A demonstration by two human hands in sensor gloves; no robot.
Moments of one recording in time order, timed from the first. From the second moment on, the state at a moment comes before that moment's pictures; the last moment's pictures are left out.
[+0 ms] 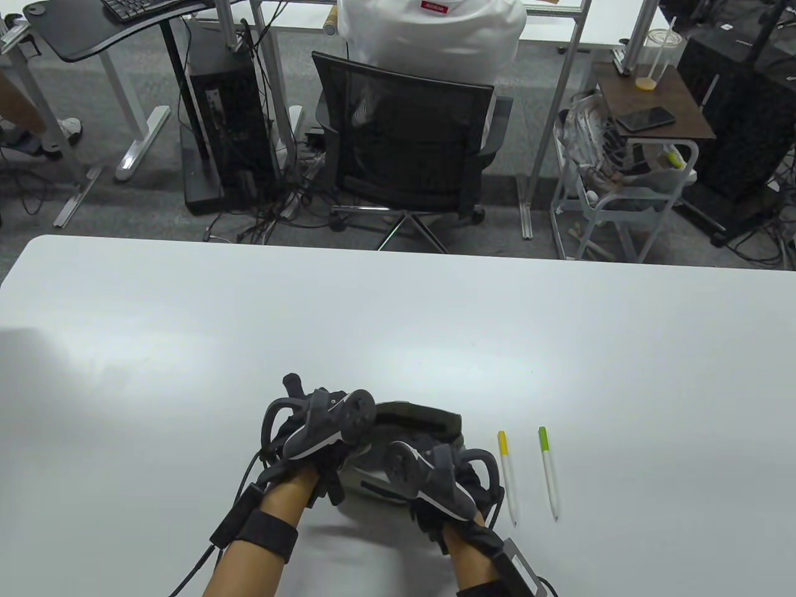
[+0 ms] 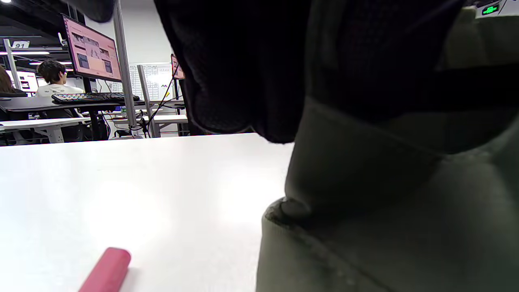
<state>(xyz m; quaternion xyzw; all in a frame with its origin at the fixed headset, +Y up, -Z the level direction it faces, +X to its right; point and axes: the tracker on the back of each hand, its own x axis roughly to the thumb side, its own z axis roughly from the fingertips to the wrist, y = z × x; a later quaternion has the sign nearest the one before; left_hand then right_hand) -0.121 -0.707 -0.367 0.01 -0.13 -0.01 0.99 0.027 -0.725 -0.308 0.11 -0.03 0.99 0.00</state>
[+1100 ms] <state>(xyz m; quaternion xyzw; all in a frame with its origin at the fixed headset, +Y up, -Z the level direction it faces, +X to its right) -0.128 -0.712 -0.370 0.02 -0.13 0.00 0.99 0.019 -0.755 -0.310 0.12 0.12 0.99 -0.03</state>
